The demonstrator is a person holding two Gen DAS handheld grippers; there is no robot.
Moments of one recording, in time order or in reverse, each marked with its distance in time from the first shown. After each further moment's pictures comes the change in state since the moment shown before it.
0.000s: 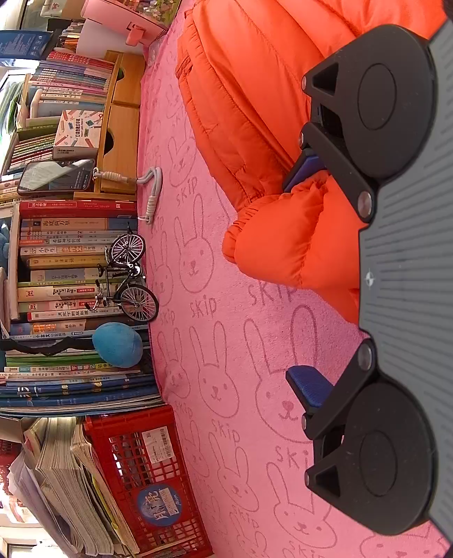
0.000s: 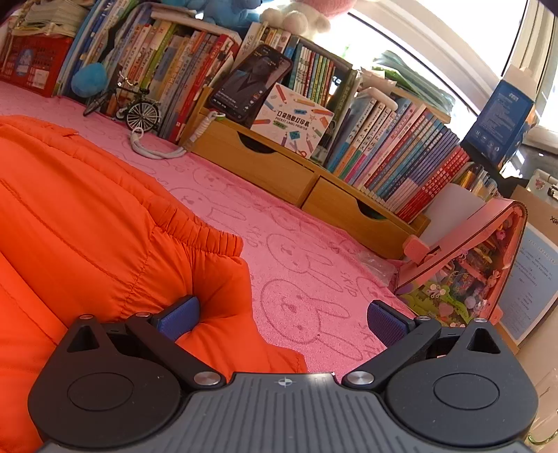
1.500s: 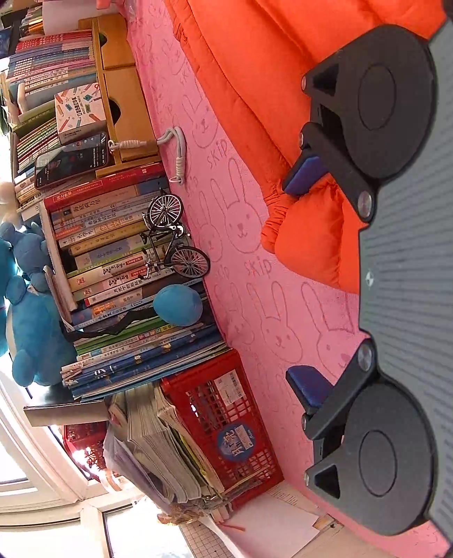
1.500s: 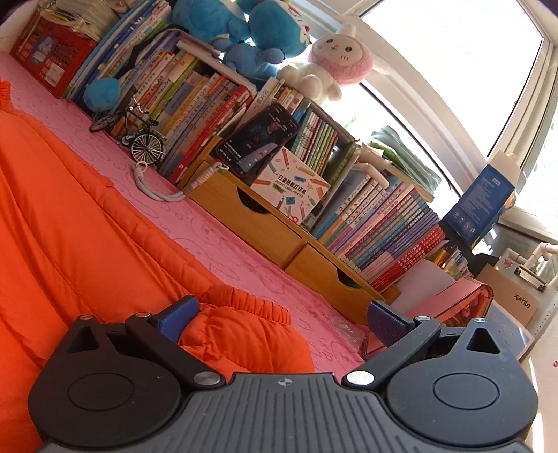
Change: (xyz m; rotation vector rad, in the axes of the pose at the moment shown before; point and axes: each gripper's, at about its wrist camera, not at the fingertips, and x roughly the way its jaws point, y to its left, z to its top) left arm -0.003 -0.051 0.005 0.172 -0.140 0.312; right arm -0.018 0.043 0.019 -0.140 -0.147 -0.153
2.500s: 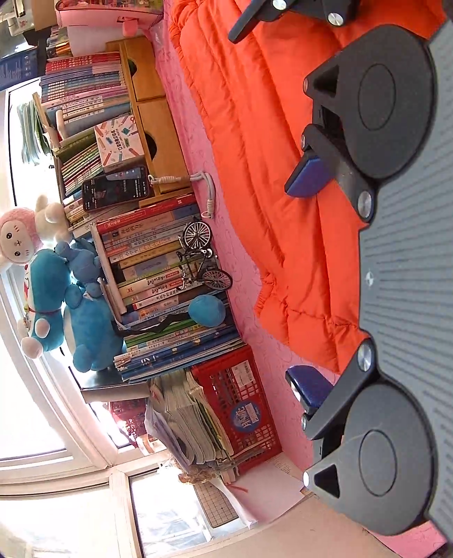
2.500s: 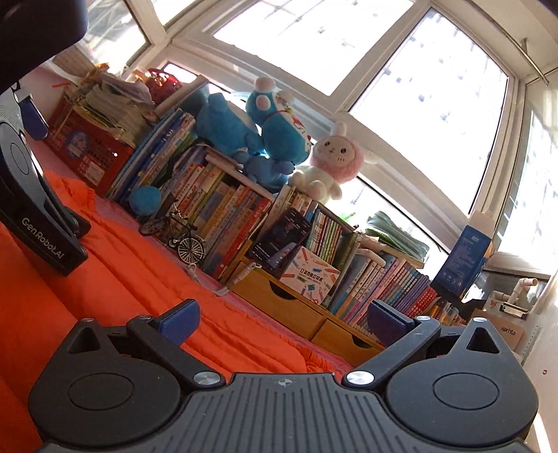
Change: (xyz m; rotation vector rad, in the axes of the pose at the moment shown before) left arm -0.113 -0.084 0.001 -0.041 -0.071 0.094; right arm -0.146 0.048 0.026 0.091 -0.279 0.051
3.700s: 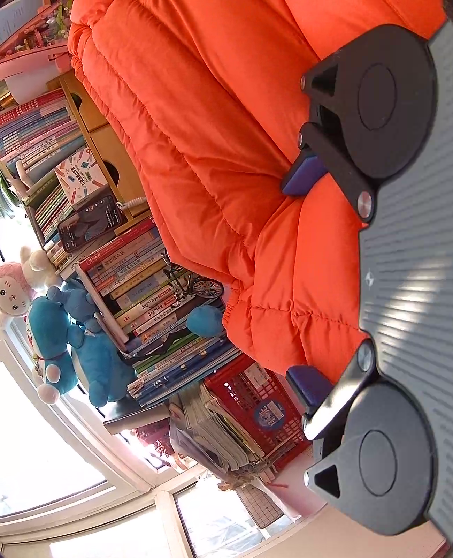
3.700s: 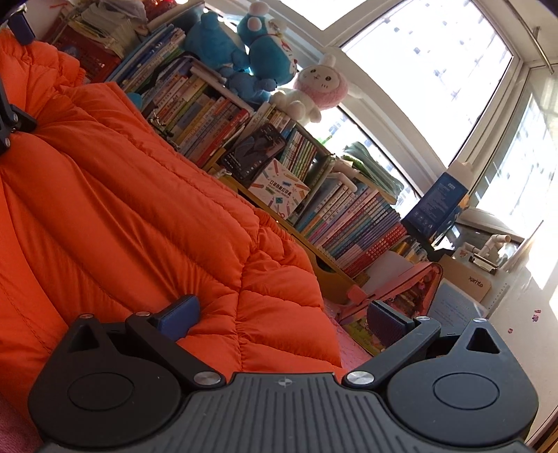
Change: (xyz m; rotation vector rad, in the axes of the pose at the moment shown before) left arm 0.008 -0.007 -0.044 0.231 -0.046 0.023; right arm -0.003 -0.034 -0.080 -0.091 0.220 -0.130
